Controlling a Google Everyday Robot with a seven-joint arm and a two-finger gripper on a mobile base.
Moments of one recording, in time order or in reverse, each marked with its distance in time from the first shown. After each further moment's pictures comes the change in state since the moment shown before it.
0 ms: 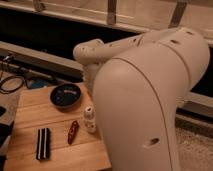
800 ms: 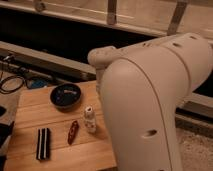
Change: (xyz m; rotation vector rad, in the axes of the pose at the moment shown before) arm 0.015 -0.071 0.039 0.096 0.161 0.095
